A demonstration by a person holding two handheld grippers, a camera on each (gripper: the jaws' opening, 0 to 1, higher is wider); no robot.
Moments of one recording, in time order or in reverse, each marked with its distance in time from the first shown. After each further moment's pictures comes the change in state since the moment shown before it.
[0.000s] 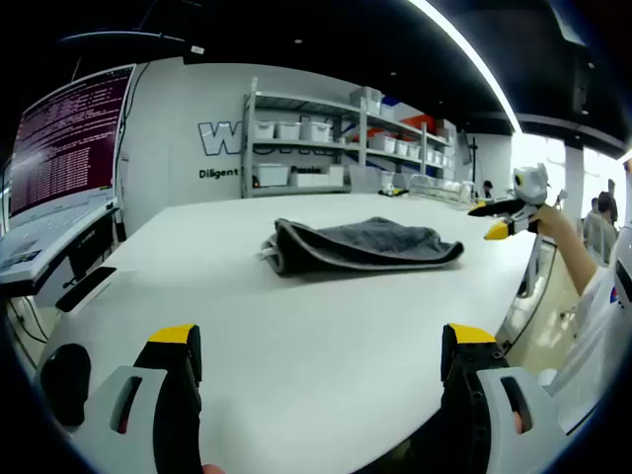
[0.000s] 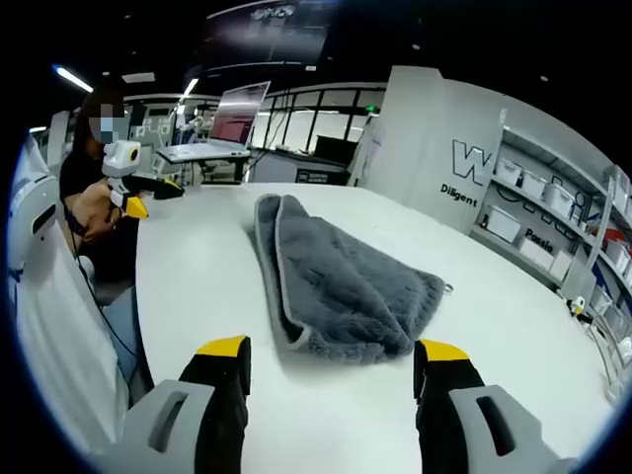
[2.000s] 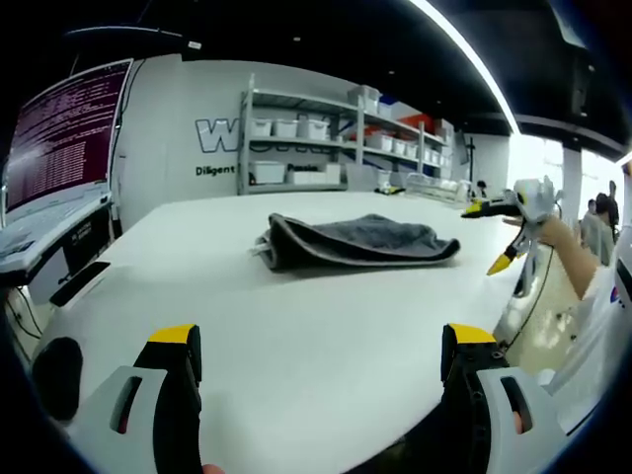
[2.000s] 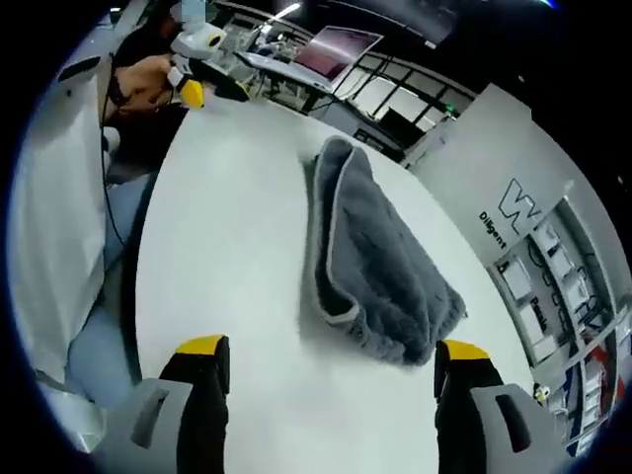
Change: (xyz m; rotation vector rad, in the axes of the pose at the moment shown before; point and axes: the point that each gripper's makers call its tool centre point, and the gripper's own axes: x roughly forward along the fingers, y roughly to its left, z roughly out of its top) left arm 0.002 -0.004 -0.005 -0.010 0.006 -0.016; right arm 0.030 0.029 -0.030 -0.454 0.190 0.060
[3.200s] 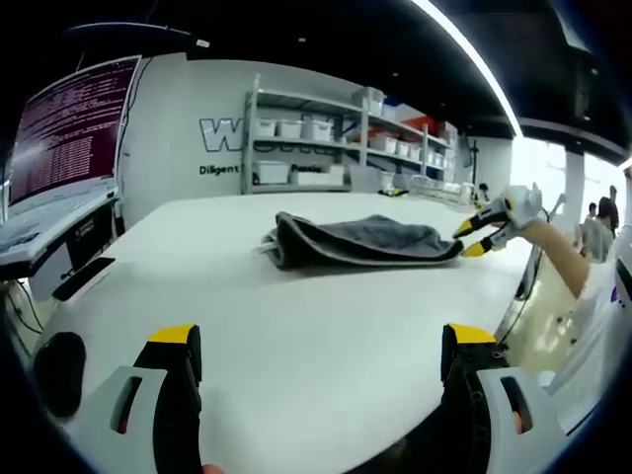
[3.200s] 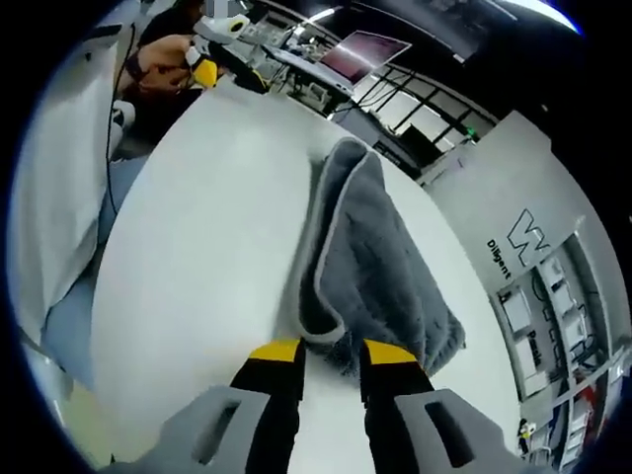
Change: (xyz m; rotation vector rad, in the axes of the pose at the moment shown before) left arm -0.004 0.008 -0.004 -0.016 -0.008 0.016; right arm 0.024 -0.011 0.004 -0.134 -0.046 0.021
